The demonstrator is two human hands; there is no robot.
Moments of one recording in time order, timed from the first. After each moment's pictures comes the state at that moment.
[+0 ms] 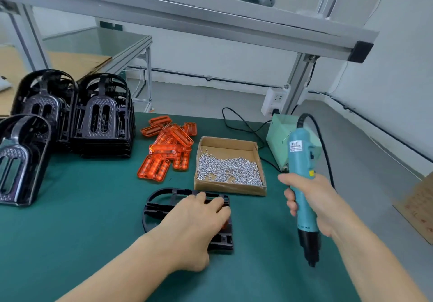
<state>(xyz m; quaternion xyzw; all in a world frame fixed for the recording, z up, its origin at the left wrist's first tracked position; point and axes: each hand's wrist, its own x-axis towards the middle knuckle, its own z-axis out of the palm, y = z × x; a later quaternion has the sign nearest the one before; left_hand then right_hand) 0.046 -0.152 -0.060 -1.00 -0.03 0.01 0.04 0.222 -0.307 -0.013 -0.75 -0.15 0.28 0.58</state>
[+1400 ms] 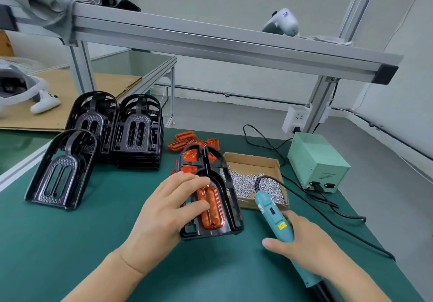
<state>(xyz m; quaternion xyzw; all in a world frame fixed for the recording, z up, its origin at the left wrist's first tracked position) -0.015 -0.101 -0.051 -0.91 -0.04 -0.41 -0.02 0.186 -0.295 -0.048 -0.91 -0.35 0.17 0.13</state>
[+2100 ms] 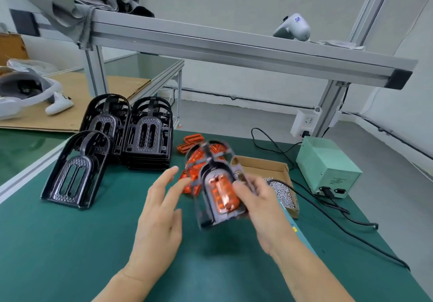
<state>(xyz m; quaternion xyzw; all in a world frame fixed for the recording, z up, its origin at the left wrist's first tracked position) -0.029 -0.110 -0.069 -0.82 -0.26 -0.45 -0.23 0.125 -0.203 -0.029 -0.64 -0.27 0.31 0.65</state>
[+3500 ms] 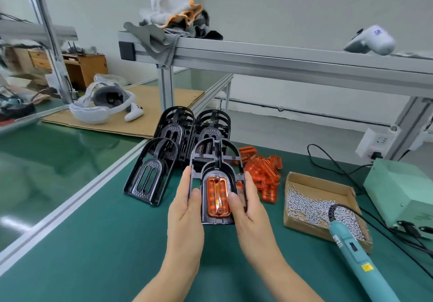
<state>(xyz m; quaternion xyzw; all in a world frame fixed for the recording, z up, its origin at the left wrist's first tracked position) -0.059 -0.092 -0.046 -0.51 -0.33 -0.56 -0.56 0.048 -0.138 -0.052 -0.61 -0.46 0.27 0.59</state>
